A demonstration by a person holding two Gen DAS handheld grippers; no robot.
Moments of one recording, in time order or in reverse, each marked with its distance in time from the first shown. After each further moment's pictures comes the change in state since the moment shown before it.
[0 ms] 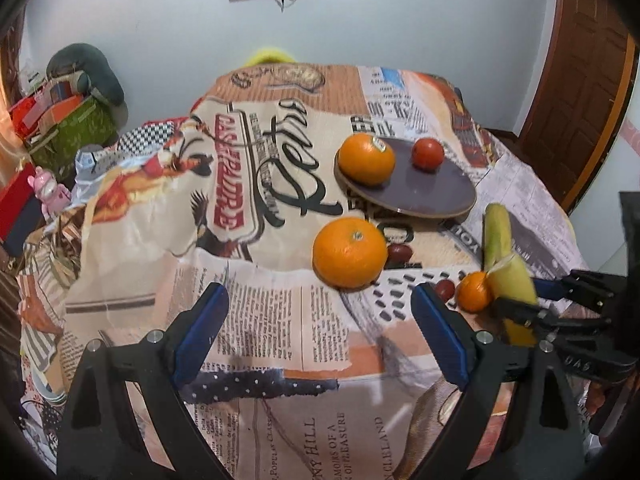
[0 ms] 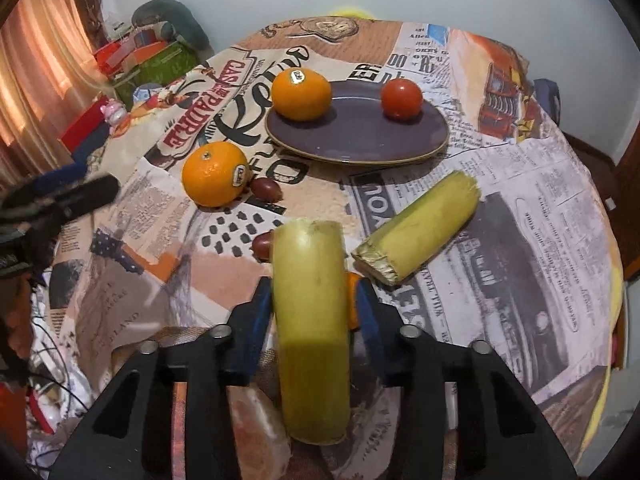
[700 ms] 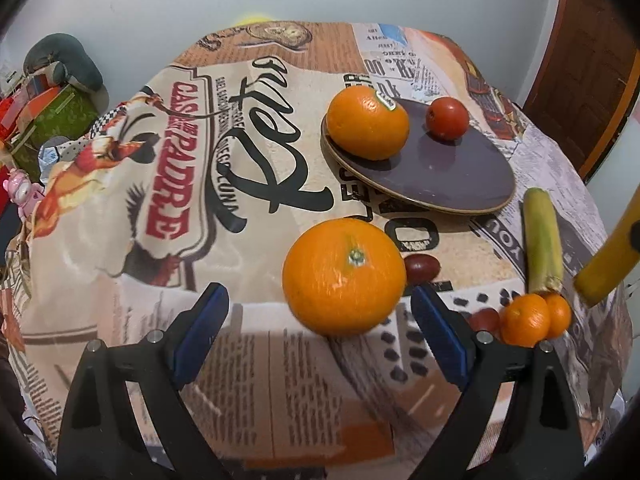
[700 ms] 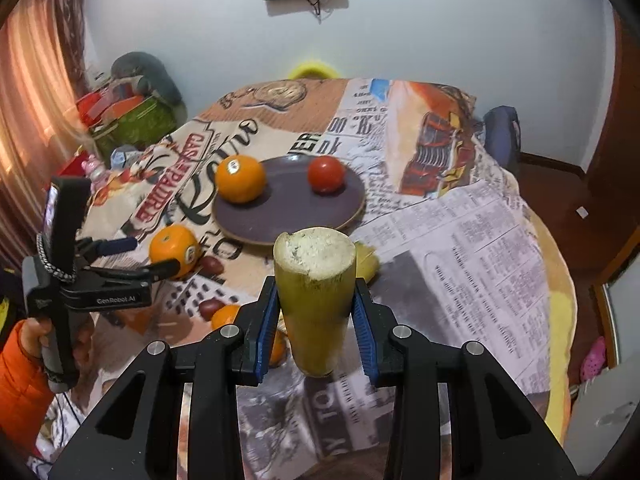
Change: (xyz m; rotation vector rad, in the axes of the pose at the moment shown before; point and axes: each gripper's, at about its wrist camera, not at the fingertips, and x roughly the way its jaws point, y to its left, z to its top) left arm 0.095 -0.015 0.023 0.029 0.115 -0.004; right arm -0.051 -0.054 0.025 0.070 -0.172 -0.073
